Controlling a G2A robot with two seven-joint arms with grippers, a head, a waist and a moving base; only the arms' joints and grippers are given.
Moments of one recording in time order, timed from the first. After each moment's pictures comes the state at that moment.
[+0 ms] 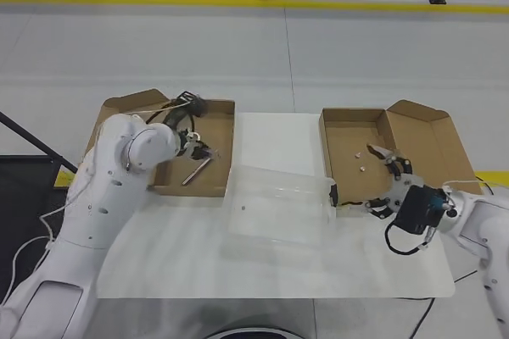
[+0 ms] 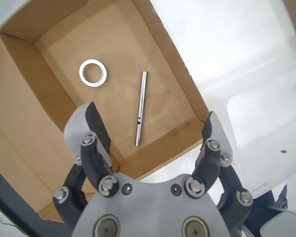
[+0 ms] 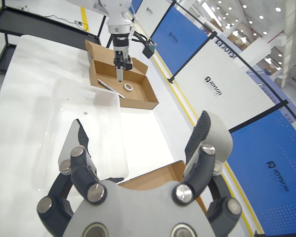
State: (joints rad) left arm 0.67 -1.16 -1.19 -1.43 0.93 -0.16 -1.19; right arm -1.18 -0.84 1.51 -1.81 -1.51 -0.88 -0.38
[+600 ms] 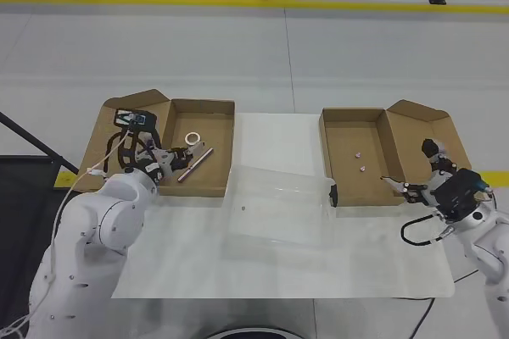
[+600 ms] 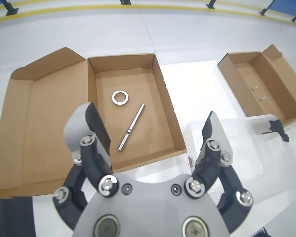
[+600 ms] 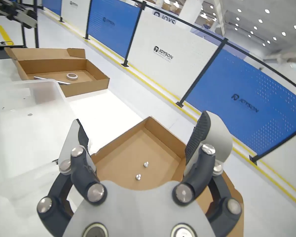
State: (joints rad) left arm 1.23 -1.13 -1.45 -2.04 0.98 0.16 -0.72; right arm -1.33 -0.85 1.64 -1.64 -1.28 -0.61 -0.31
